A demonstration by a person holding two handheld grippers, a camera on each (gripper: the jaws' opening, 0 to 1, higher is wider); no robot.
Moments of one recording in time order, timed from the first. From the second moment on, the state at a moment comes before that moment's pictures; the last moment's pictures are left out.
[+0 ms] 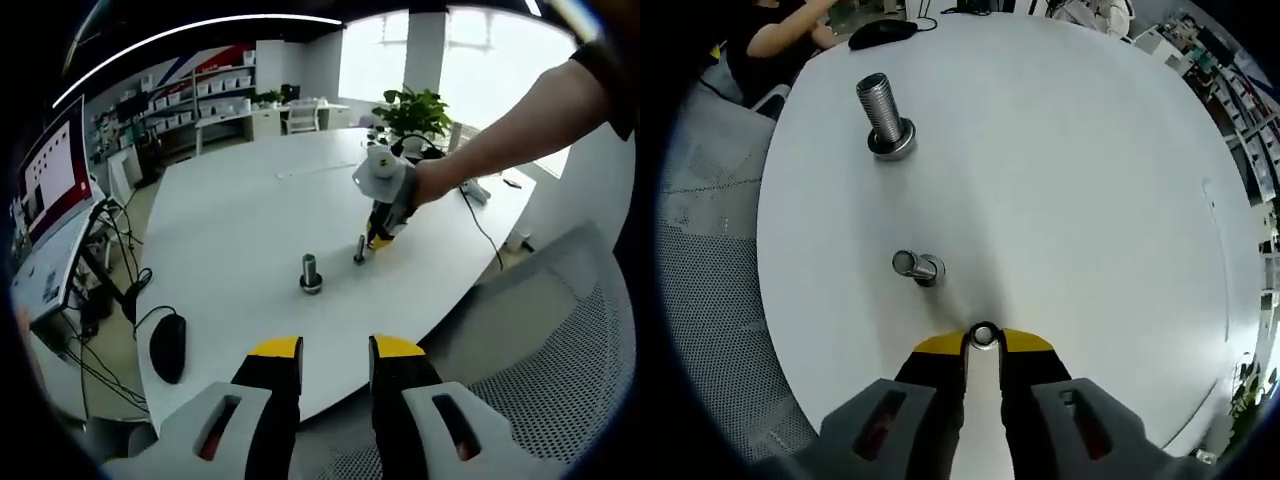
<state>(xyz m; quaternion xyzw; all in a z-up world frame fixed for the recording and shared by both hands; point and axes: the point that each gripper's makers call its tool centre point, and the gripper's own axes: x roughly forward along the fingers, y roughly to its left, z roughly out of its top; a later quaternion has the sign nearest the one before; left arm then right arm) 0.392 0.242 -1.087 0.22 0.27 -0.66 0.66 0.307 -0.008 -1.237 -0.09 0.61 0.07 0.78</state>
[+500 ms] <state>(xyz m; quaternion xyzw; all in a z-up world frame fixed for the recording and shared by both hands) 0.392 0.241 -1.086 0.22 0.27 -0.66 0.66 0.302 -0.007 -1.226 -0.04 0.59 0.05 0.81</state>
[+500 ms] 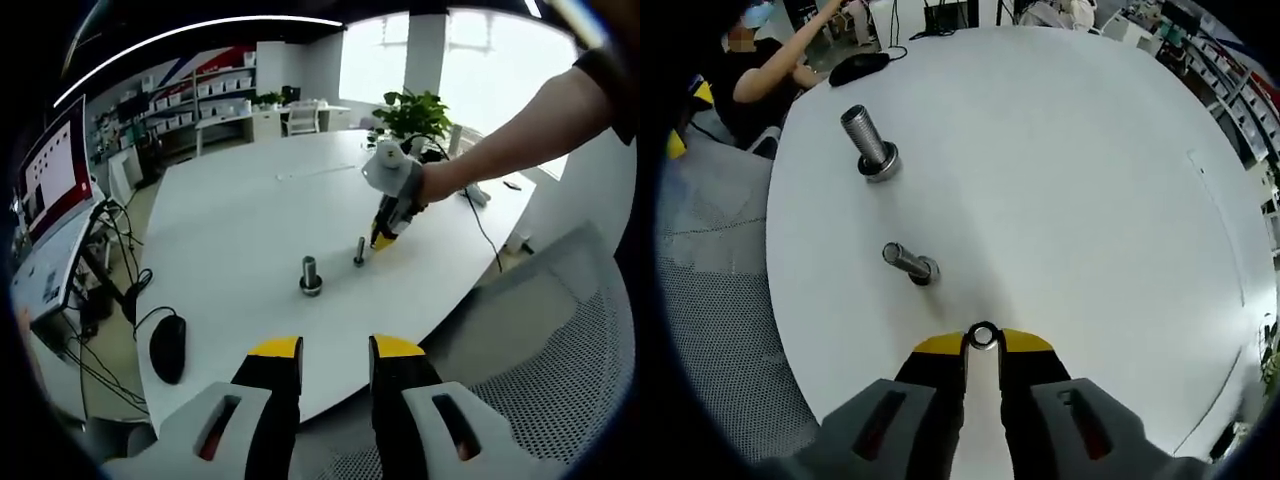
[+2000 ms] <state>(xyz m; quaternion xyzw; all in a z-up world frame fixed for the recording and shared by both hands) 0.391 0.240 -1.082 0.22 0.26 -0.66 0.67 0.348 0.032 -1.182 -0.11 0.54 0.15 0.82</state>
